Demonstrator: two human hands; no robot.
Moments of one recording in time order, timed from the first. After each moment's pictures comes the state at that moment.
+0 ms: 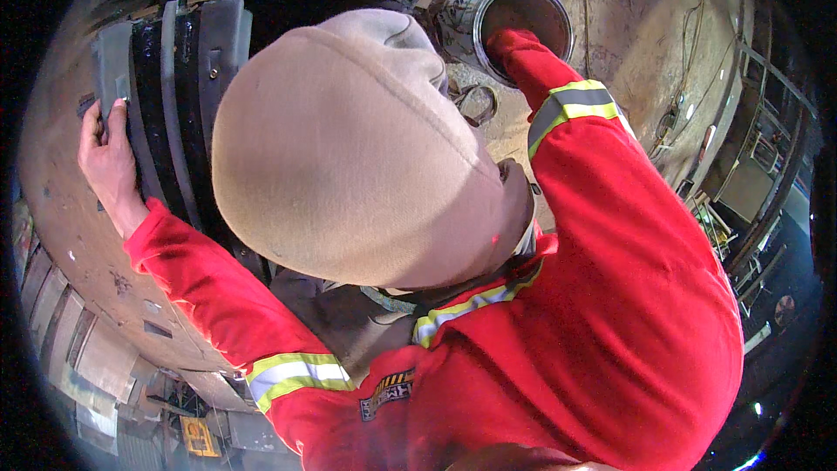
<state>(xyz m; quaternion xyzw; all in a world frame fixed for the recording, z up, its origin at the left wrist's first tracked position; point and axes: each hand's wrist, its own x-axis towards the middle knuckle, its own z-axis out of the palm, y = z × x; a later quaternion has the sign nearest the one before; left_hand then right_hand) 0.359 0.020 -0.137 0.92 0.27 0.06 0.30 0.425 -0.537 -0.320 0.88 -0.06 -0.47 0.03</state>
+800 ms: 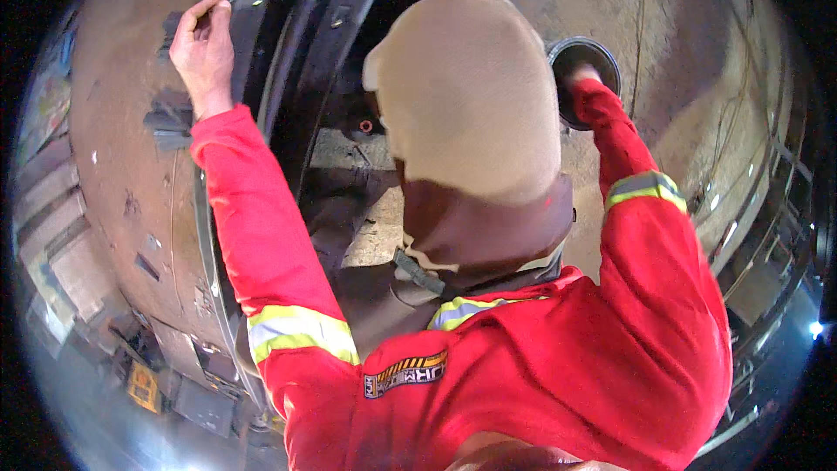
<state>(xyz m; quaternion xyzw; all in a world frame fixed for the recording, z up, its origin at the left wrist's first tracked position) 0.344 0.012 -0.129 0.85 0.20 0.27 0.41 0.467 -0.551 -0.326 0.93 0.01 -0.36 0.09</state>
